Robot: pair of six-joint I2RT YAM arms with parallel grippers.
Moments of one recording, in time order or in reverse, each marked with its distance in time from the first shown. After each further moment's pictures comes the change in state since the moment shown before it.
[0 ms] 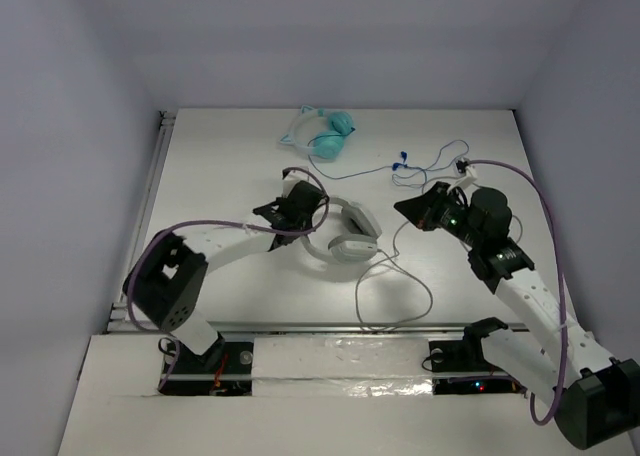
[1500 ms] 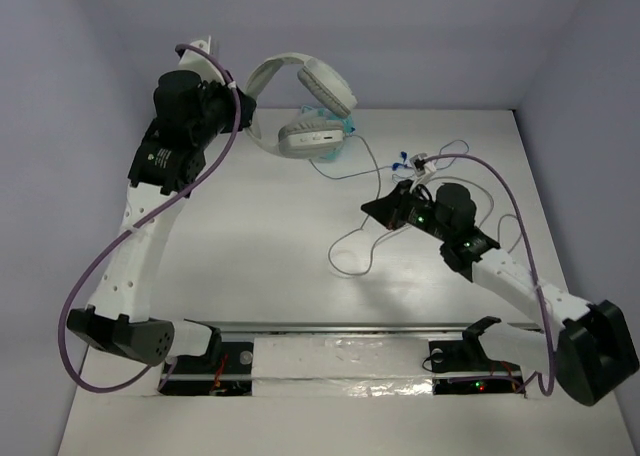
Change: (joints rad) left arm 0.434 -0.285 0.803 -0.395 0.451 0.267; right arm 0.180 0.307 -0.018 0.368 -0.020 -0.081
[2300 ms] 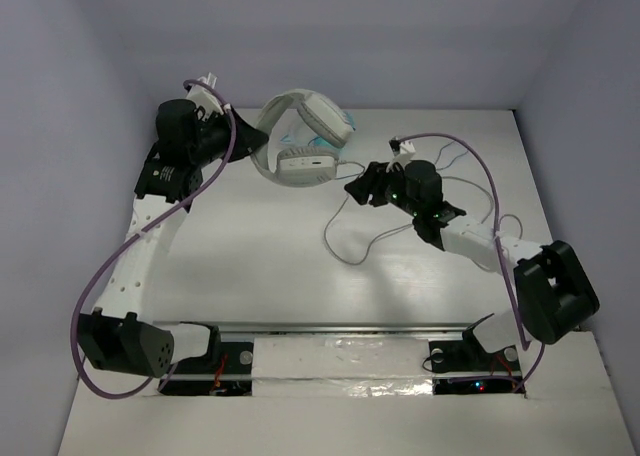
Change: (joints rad) left arm 0.127 -0.086 -0.373 0.156 0.356 -0.188; right arm 0.023 0.281 0.258 -0.087 0.255 -0.105
